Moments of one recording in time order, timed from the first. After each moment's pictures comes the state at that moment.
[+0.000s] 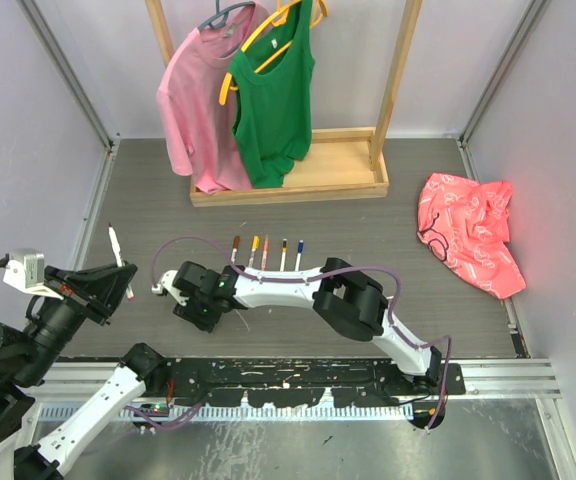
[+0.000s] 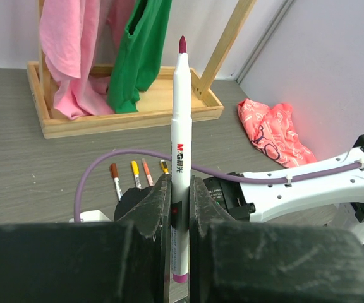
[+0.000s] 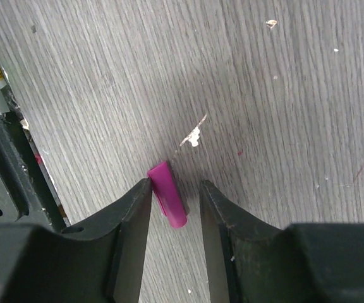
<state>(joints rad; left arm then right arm) -0.58 0.32 1.25 -0.88 -0.12 -0.37 1.26 2.24 1.73 -0.45 -0.11 0.03</state>
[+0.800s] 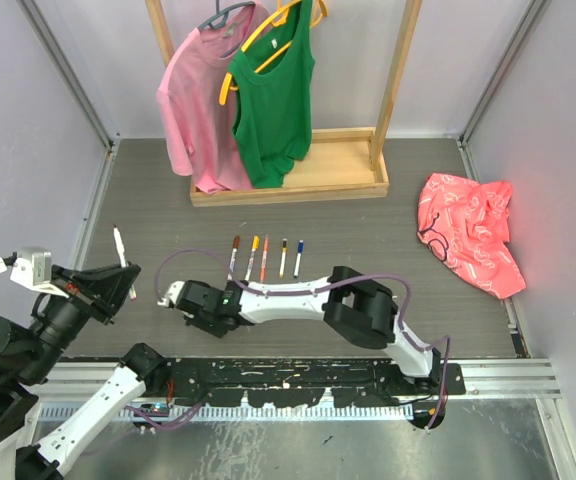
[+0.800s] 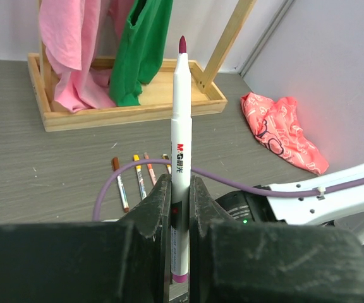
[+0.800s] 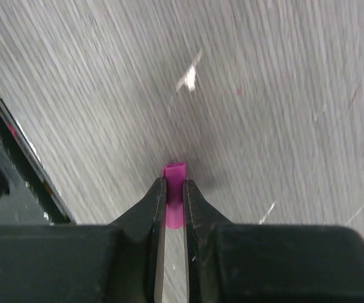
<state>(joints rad) -0.58 0.32 1.24 -0.89 -0.12 -0.37 1.33 2.19 1.67 -0.49 0.11 0.06</state>
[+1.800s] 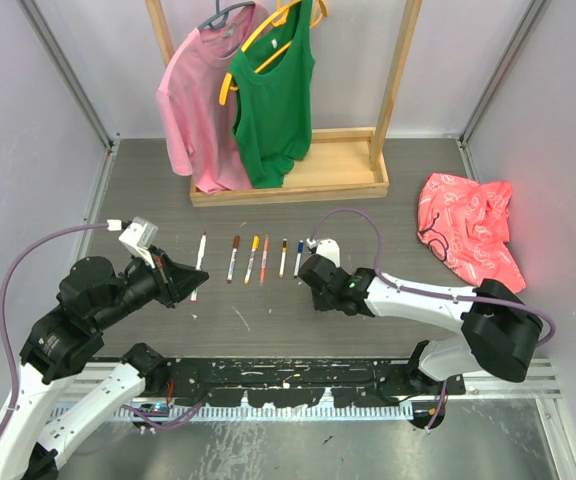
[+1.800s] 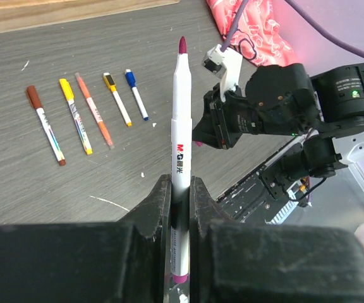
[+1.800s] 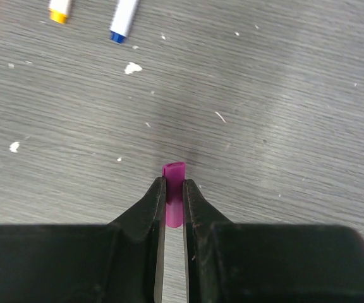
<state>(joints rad) -0.58 0.49 0.96 -0.74 0.19 -0.44 0.99 1.35 0.72 -0.39 0.34 0.67</state>
